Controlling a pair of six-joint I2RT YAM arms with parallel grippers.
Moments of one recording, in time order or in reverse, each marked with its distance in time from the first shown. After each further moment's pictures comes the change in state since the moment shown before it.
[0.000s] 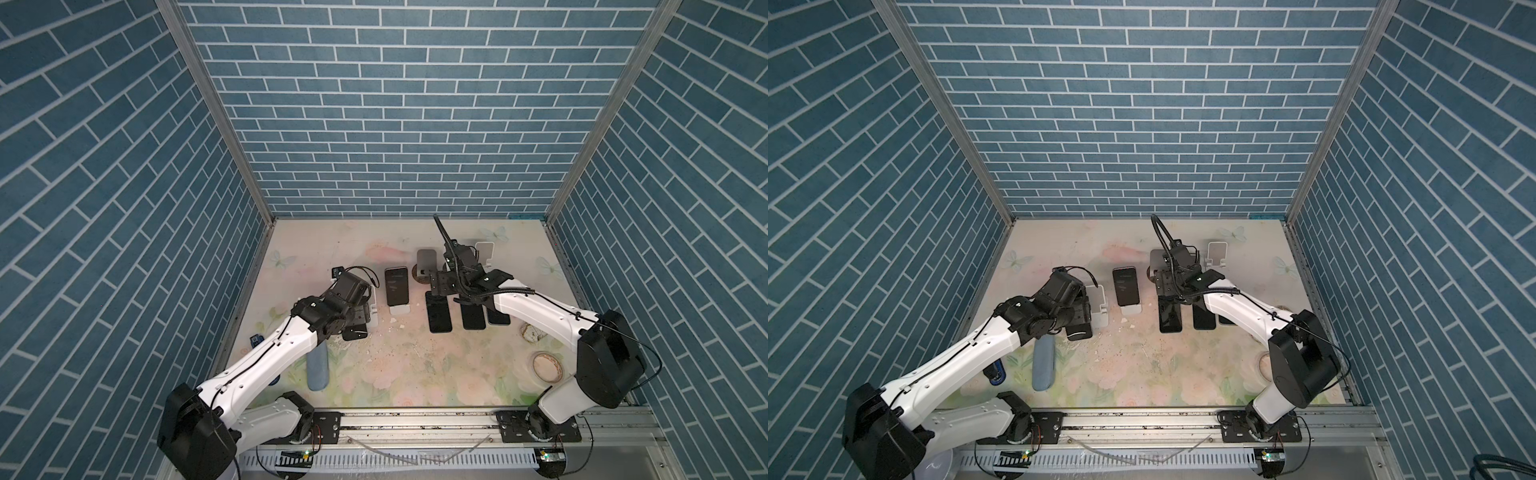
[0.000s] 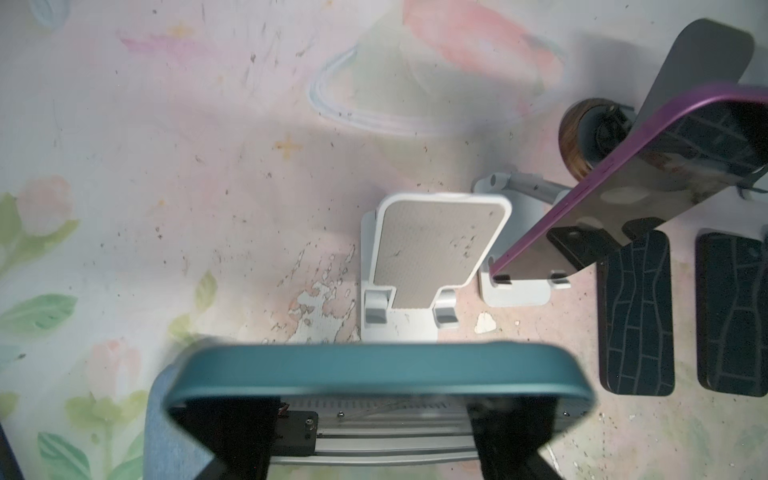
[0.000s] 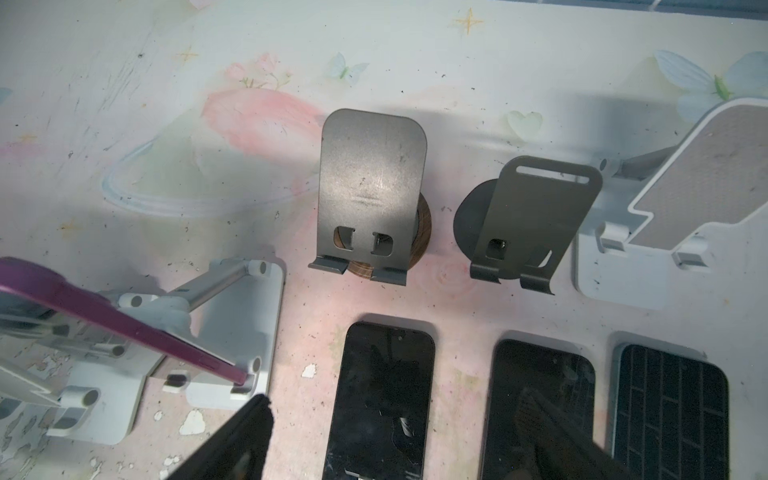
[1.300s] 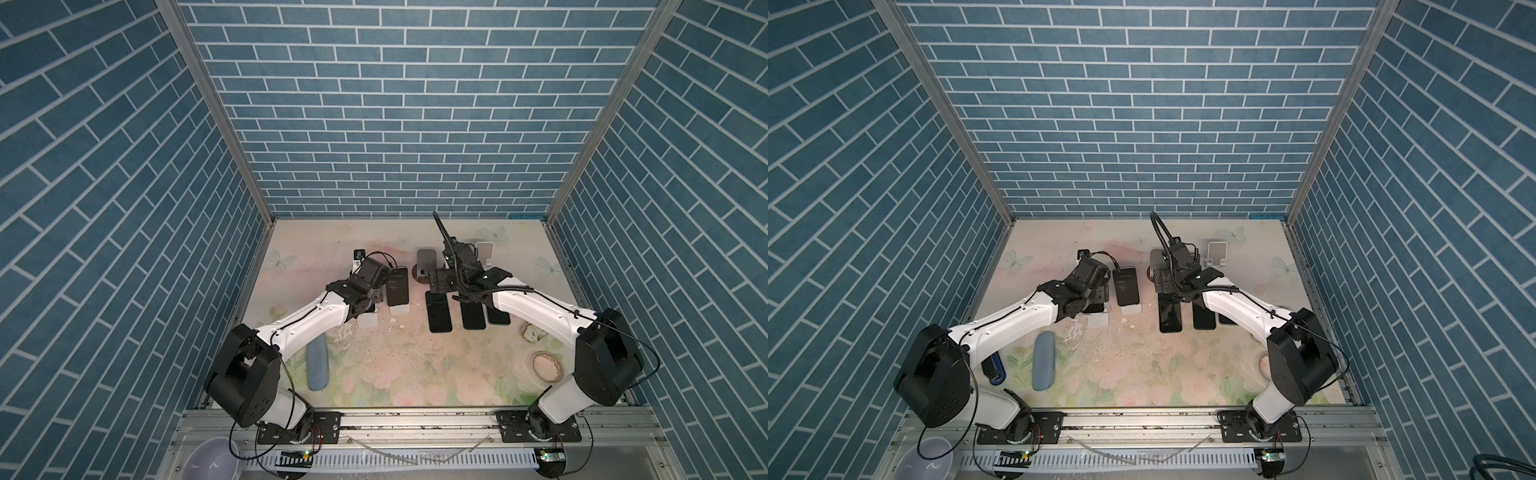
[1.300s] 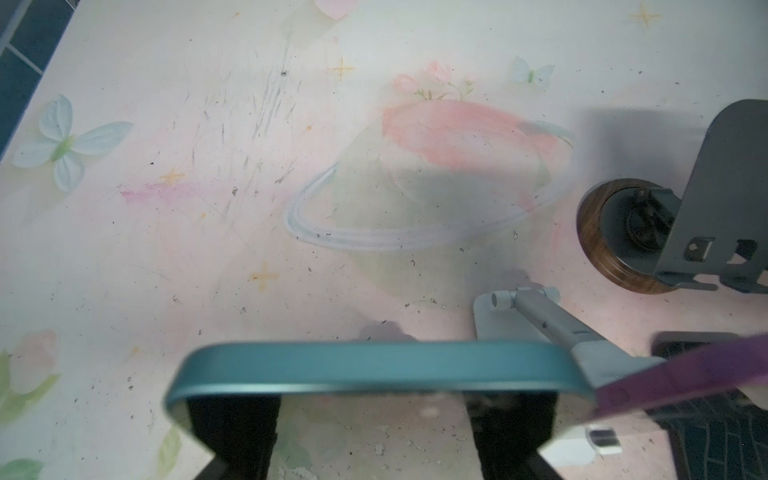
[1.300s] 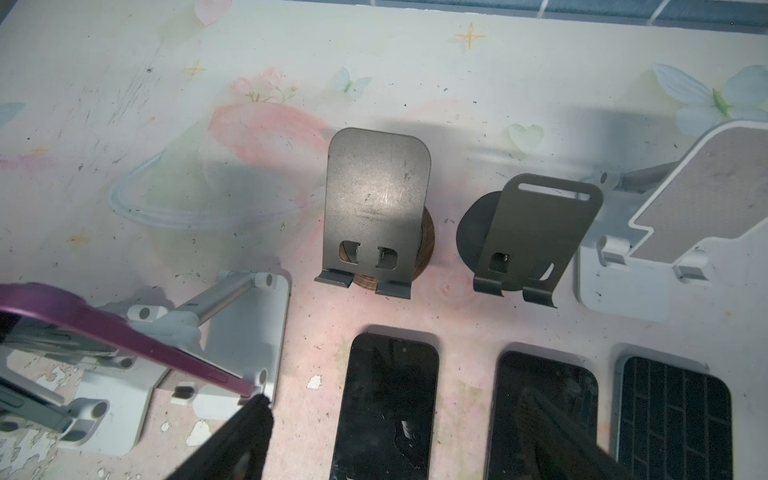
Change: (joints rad) left arm 0.005 0.326 0.096 0.340 -0.193 0.175; right arm 0.000 0.018 0.028 0.002 0.002 0.000
